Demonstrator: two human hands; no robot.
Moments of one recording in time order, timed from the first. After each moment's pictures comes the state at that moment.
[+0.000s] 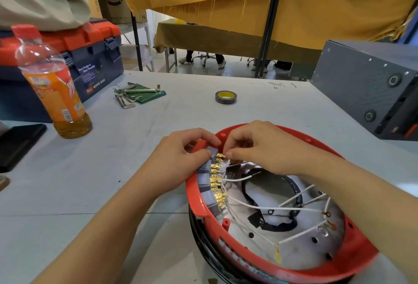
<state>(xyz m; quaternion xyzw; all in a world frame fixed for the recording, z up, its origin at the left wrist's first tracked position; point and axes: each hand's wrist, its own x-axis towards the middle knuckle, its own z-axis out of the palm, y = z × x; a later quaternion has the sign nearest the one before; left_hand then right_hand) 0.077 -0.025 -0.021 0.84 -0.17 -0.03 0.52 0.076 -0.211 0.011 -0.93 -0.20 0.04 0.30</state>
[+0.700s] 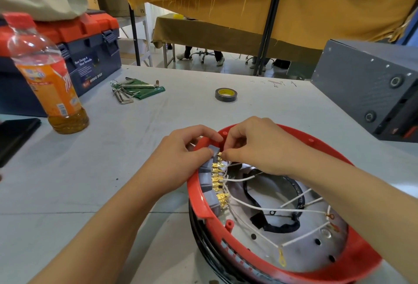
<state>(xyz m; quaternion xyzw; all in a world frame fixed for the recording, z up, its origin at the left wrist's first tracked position) 0.079 -0.026 -0.026 0.83 -0.17 -0.03 0.54 0.072 -0.192 0.017 -0.96 -0.14 0.03 0.26</state>
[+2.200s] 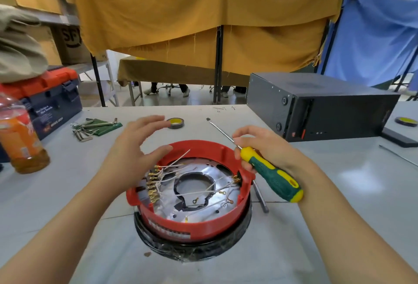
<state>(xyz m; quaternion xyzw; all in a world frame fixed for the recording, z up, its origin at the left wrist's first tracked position) 0.041 -0.058 0.025 0.86 -0.29 0.23 0.34 -0.017 -0.323 0.036 -0.71 0.00 0.01 0.71</state>
